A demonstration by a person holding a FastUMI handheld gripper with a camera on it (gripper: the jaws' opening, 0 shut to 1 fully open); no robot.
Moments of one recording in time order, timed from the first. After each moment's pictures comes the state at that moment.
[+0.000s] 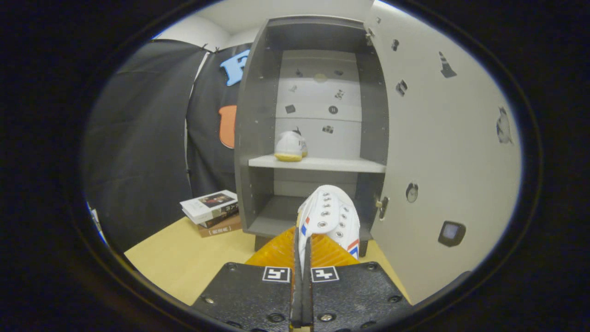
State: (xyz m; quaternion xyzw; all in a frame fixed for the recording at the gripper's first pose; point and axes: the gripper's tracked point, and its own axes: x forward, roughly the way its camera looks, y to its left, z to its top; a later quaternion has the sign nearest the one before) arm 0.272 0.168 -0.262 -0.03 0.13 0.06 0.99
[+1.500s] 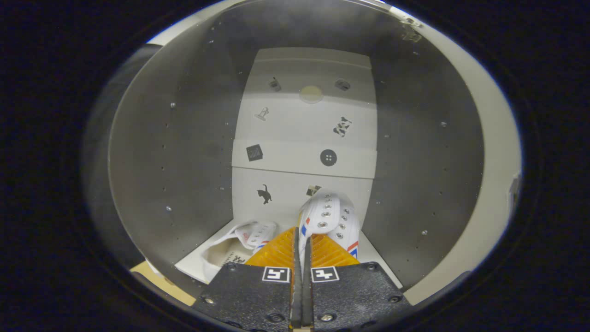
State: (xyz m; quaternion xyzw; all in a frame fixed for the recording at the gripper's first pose) arm 0.569 0.151 -0.154 -0.09 0.10 0.05 0.99
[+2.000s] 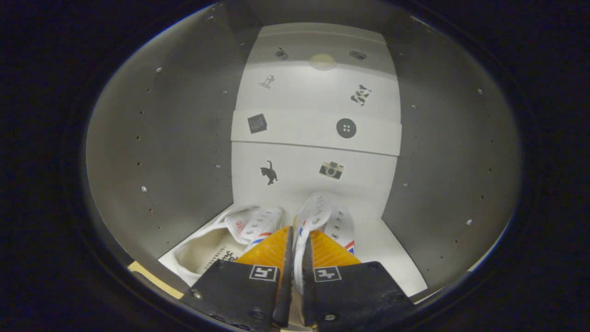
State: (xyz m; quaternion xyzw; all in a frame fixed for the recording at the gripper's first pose) arm 0.591 0.159 -0.195 -0.04 0.16 0.06 0.98
